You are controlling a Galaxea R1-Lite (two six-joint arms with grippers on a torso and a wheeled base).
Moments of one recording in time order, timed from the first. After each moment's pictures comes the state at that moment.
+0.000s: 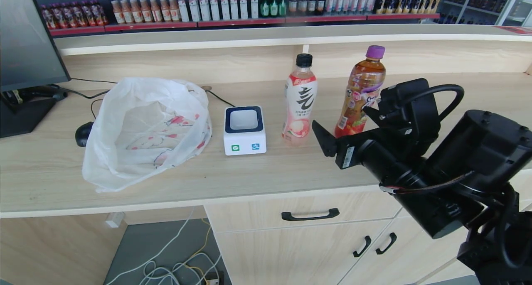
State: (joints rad) left arm 0.00 0.00 0.00 0.00 0.00 0.01; right arm 0.72 1.70 -0.70 -1.21 -0.42 -0.22
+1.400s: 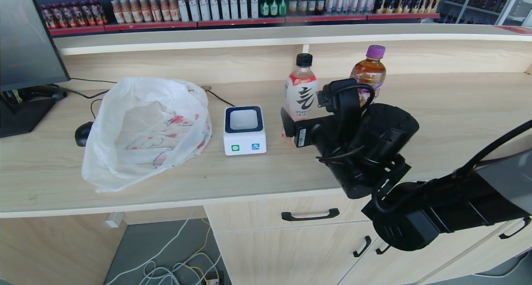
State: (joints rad) left arm 0.00 0.00 0.00 0.00 0.00 0.01; right arm 0.69 2.01 -1.04 -1.26 -0.43 -0.20
